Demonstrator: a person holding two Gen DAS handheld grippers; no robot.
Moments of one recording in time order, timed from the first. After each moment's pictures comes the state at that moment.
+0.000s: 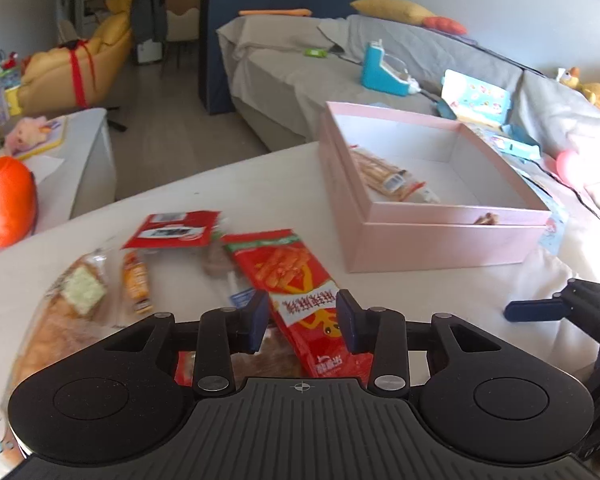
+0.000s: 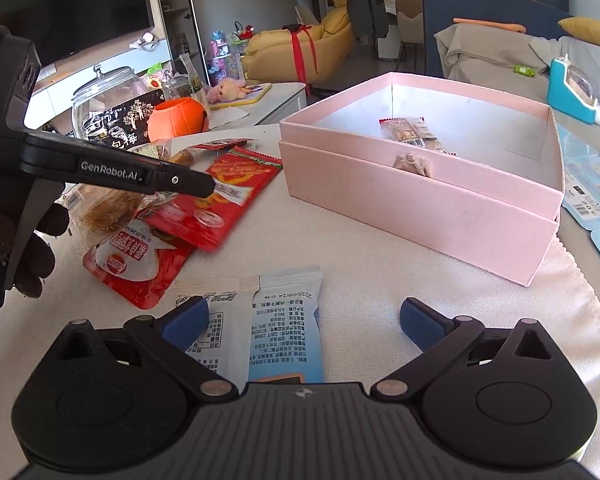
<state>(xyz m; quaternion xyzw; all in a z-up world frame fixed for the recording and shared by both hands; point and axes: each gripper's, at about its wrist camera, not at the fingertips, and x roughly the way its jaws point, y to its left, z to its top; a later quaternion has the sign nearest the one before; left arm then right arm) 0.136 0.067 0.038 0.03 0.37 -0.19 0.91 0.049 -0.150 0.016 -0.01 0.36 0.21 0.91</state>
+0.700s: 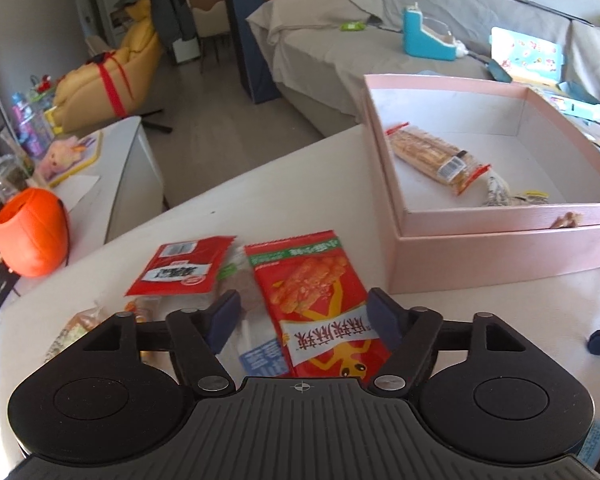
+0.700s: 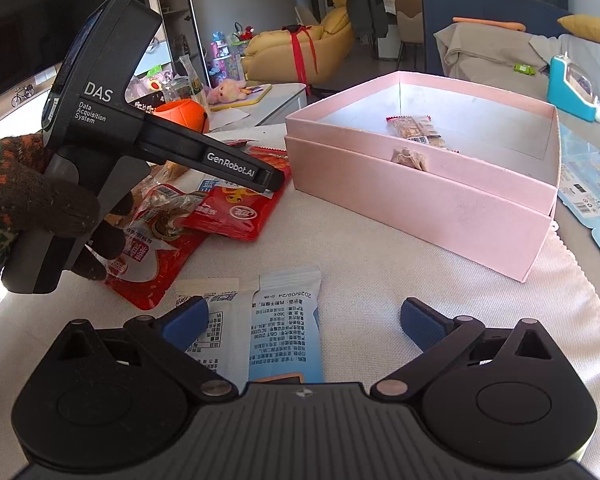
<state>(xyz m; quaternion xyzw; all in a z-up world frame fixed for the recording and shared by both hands) 0.178 0.028 0.020 0.11 0.39 -0.10 0.91 0.049 -0.149 0.015 0.00 0.36 0.21 0.91</state>
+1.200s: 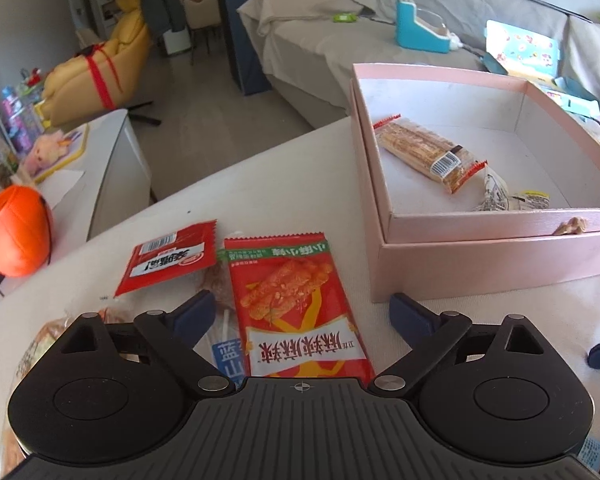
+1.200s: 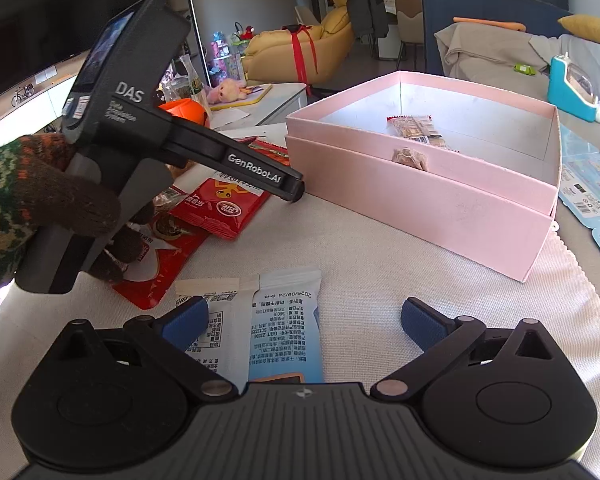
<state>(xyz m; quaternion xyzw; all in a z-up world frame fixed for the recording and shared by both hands) 0.192 0.017 0.013 0.11 0.39 -0.12 0.90 0.049 -0.149 0.015 0.00 0.36 0.21 0.91</state>
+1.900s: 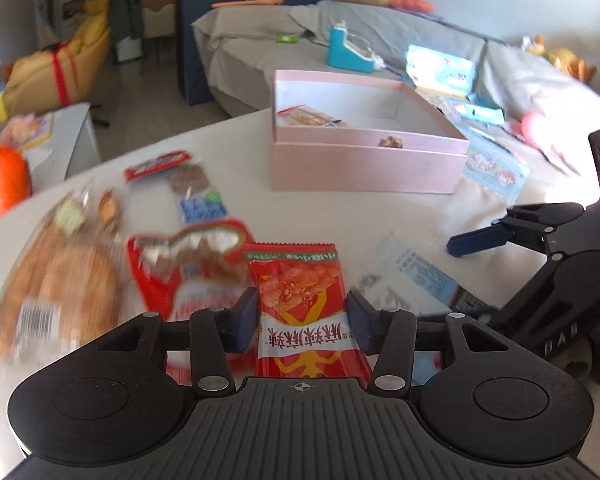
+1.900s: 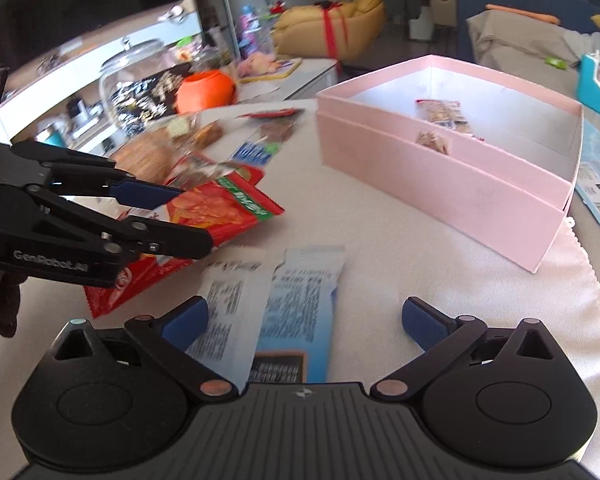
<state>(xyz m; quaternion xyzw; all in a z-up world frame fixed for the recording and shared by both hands) 0.038 0.060 0.033 0.03 0.38 -0.21 0.90 0.042 -0.156 0.023 -0.02 0.39 0.26 0.88</state>
